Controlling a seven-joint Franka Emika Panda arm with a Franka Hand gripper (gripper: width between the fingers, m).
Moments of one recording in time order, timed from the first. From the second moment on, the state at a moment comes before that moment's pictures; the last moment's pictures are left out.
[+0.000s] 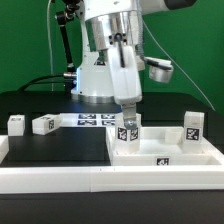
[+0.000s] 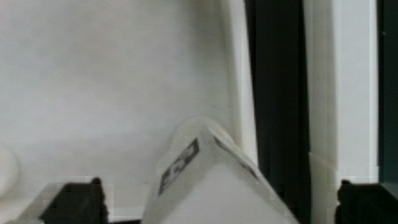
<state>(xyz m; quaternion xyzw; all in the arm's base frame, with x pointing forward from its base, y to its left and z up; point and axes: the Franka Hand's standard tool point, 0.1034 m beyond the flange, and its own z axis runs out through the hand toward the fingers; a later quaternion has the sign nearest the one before) 0.590 0.010 0.078 -0.71 0.69 0.02 0.09</state>
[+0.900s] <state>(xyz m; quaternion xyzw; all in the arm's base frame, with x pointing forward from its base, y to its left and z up) 0.595 0.010 0.079 -0.94 0.33 0.00 0.07</state>
